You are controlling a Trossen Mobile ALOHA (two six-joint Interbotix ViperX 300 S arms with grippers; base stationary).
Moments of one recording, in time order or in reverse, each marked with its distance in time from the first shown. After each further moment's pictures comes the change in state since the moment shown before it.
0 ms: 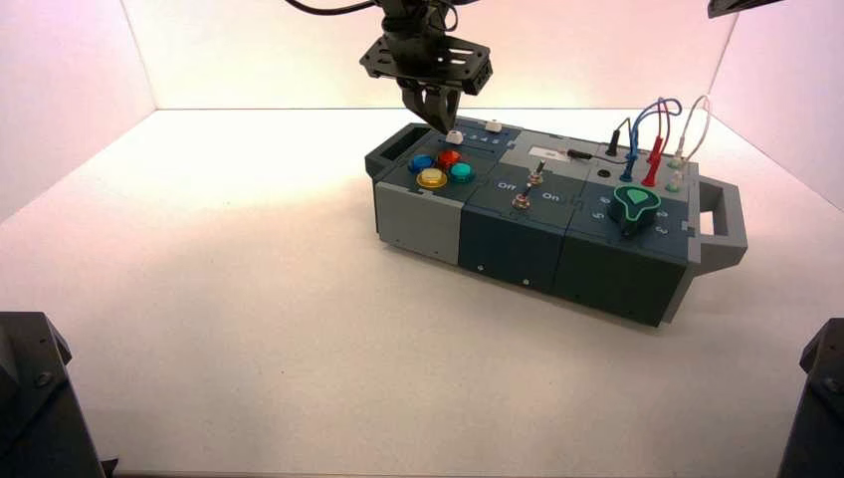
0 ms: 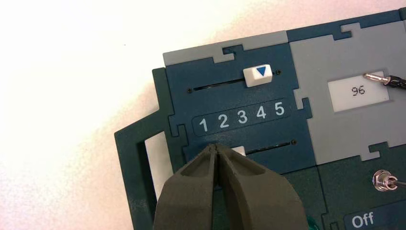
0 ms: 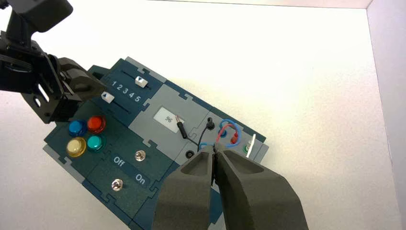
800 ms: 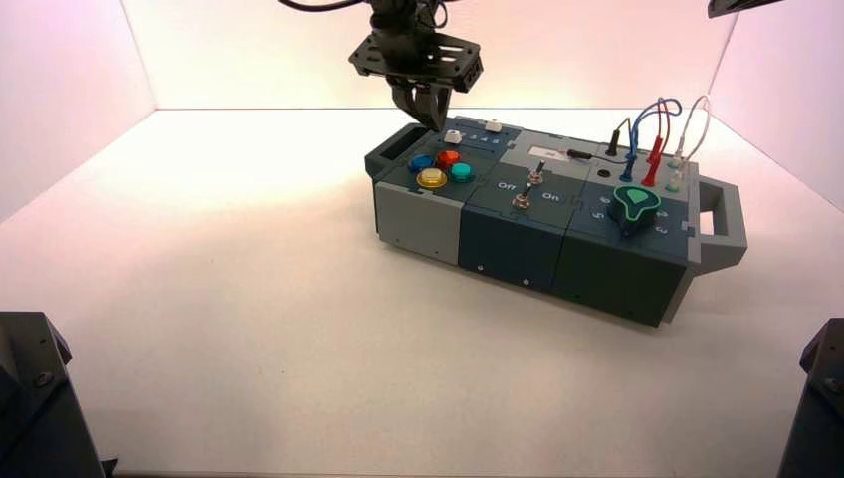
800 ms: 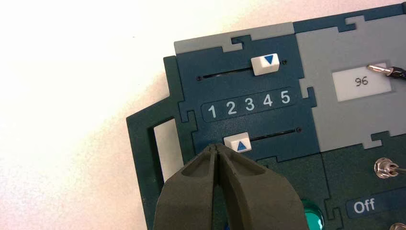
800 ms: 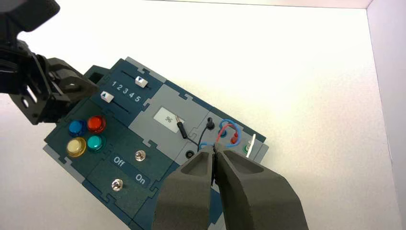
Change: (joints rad) left arm 0.014 -0.031 0.038 0.002 -0.006 0.000; right arm 0.000 0.000 -0.002 0.000 0.000 0.000
